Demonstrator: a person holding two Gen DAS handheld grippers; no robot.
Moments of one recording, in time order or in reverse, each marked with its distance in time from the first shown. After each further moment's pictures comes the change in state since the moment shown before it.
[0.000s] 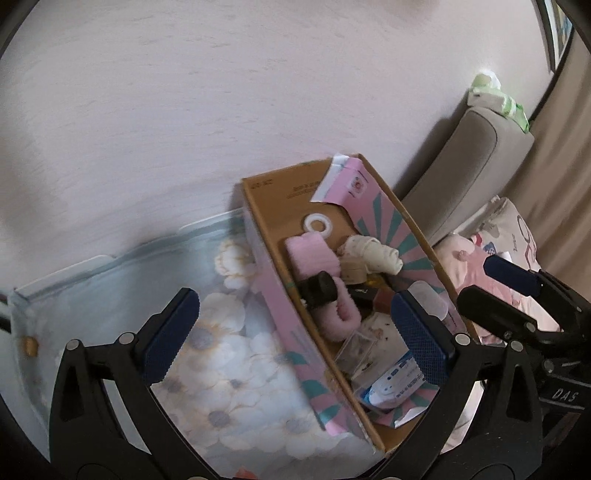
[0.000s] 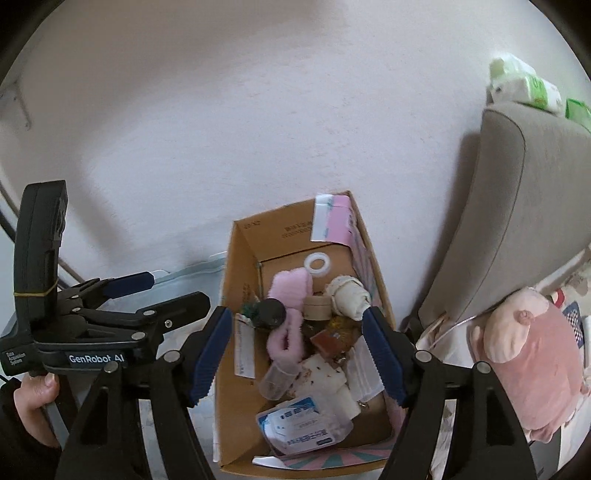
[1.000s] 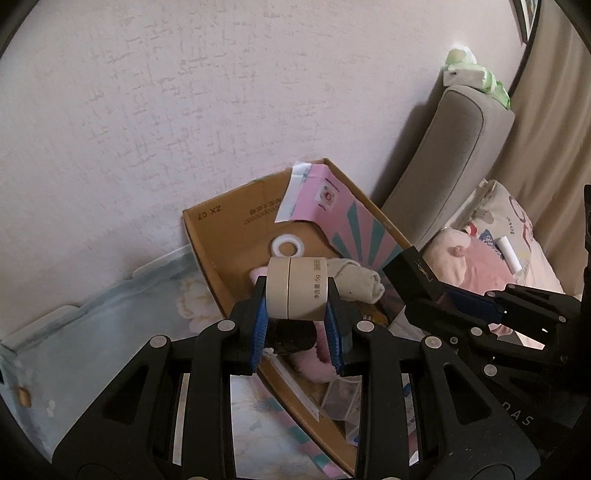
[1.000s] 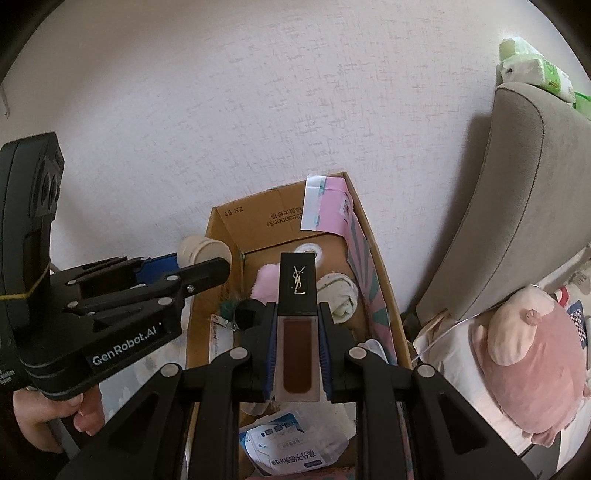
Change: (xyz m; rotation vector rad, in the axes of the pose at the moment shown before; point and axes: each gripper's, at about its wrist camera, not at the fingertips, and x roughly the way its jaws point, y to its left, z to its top) left arm 0.049 -0.039 0.016 0.142 -0.037 -0.052; right arm 0.053 -0.016 -0.002 -0.011 0.041 -0.023
